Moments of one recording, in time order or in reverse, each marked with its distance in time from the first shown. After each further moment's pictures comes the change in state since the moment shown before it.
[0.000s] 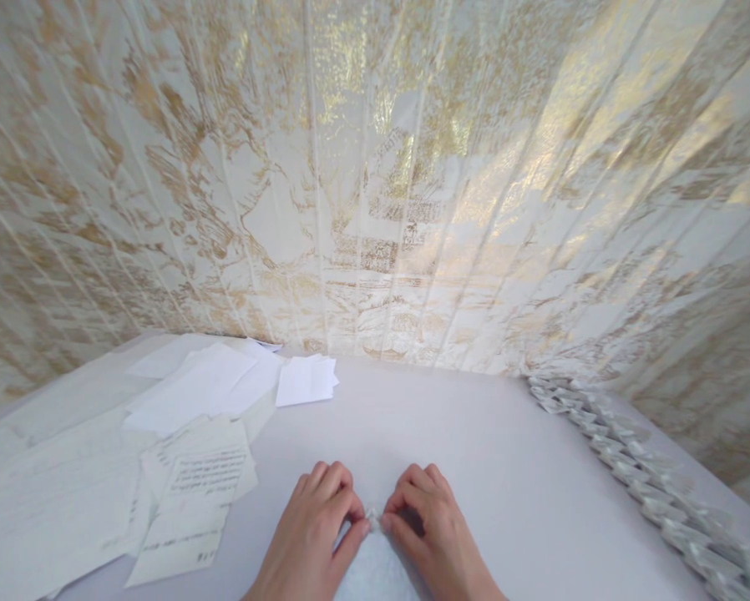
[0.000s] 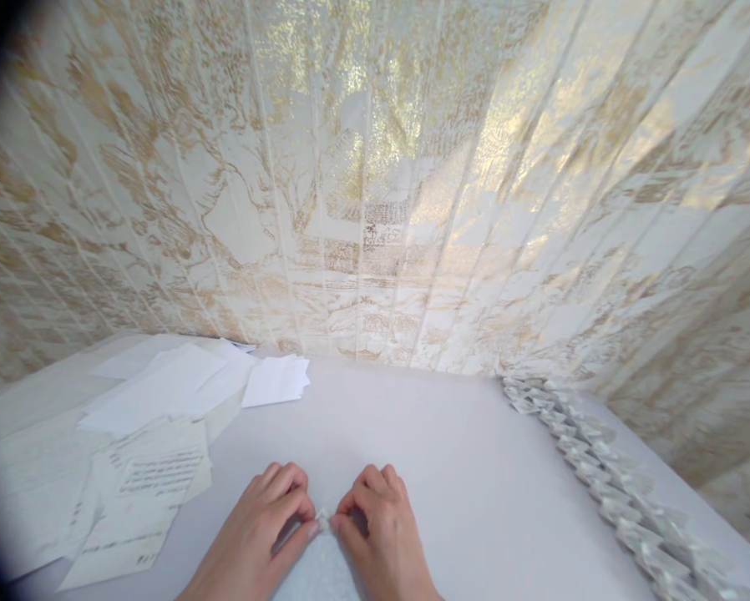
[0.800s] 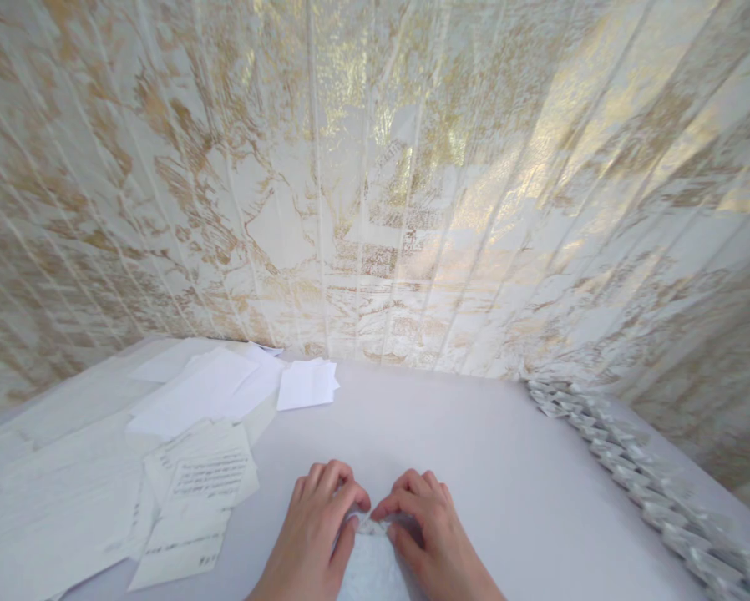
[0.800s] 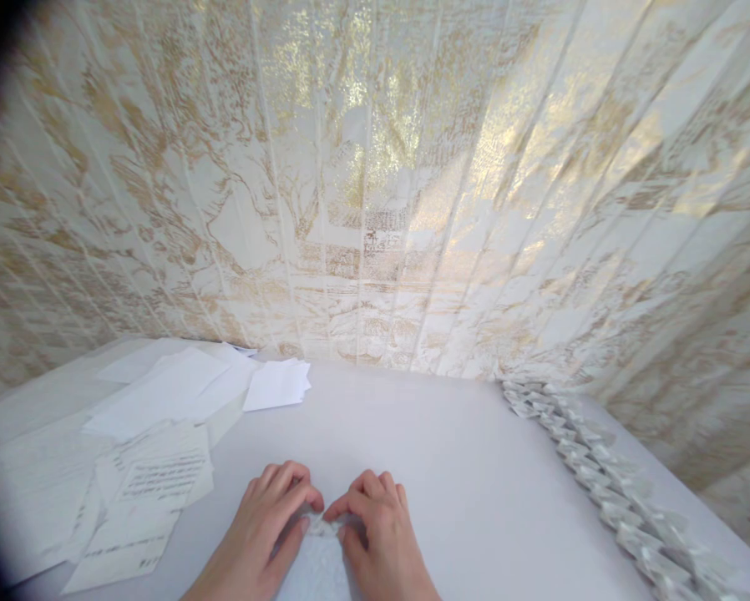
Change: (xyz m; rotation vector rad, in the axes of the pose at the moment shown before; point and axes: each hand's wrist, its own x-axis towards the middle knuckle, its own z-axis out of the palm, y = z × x) left_hand -0.001 0.000 0.001 -0.007 0.039 -0.022; right_hand 0.001 0.001 -0.002 0.000 -0.104 -0.032
